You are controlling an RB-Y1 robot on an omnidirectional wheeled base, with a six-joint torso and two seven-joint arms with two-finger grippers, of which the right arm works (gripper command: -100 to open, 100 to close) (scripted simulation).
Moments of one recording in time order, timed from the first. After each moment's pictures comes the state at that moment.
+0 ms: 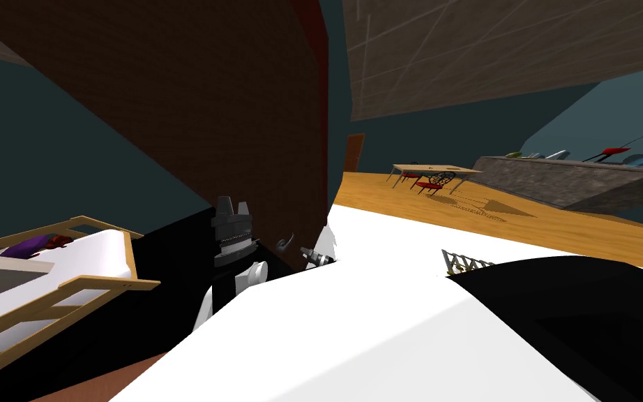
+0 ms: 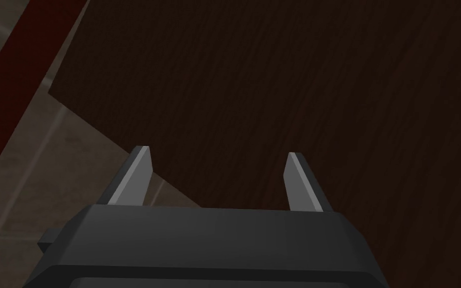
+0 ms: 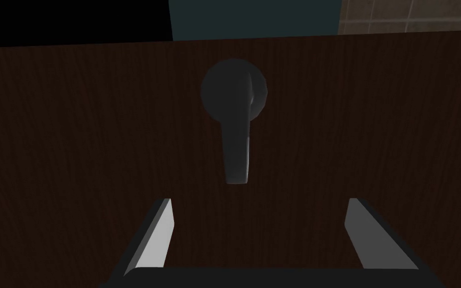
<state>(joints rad) -0.04 -0.13 0.90 -0.90 0.08 -0.77 -0.18</state>
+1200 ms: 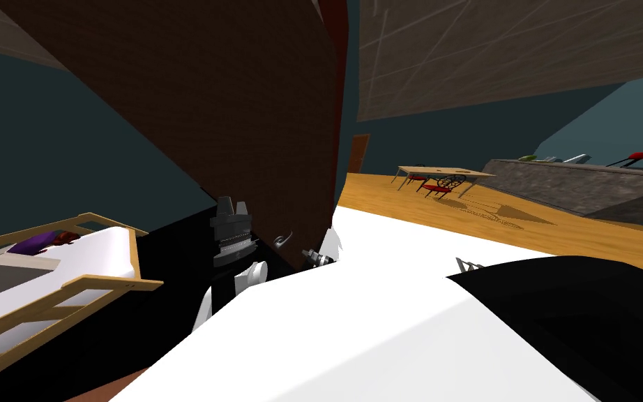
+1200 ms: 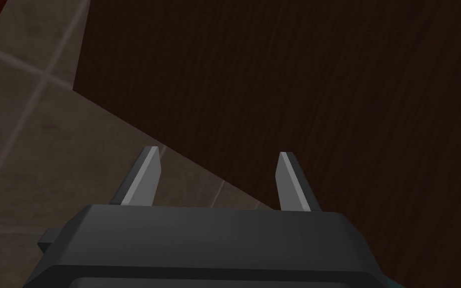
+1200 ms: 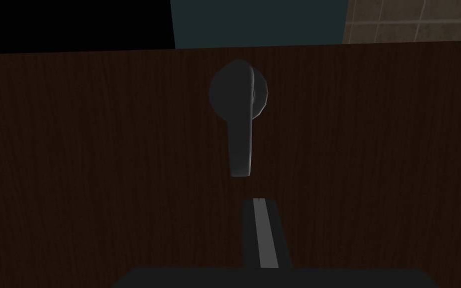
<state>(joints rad) -0.04 -0.11 0.88 -0.87 0.08 -0.78 -0.17</state>
